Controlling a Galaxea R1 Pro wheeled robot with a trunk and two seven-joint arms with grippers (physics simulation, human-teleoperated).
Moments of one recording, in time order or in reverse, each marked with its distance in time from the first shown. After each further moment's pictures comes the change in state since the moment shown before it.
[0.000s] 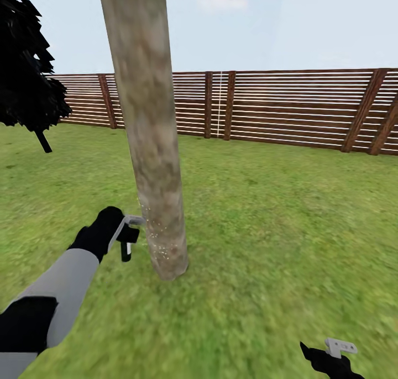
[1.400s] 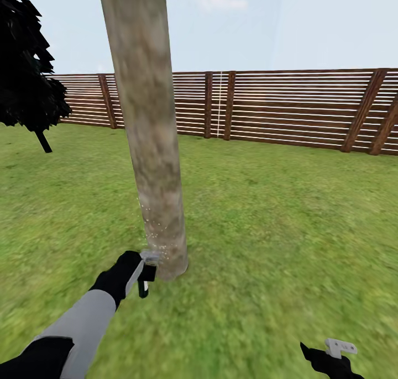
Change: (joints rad) left arm 0.212 -0.118 0.029 0.110 0.150 -0.253 0.202; right arm 0.002 0.000 0.000 0.000 0.000 -0.001 0.000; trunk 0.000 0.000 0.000
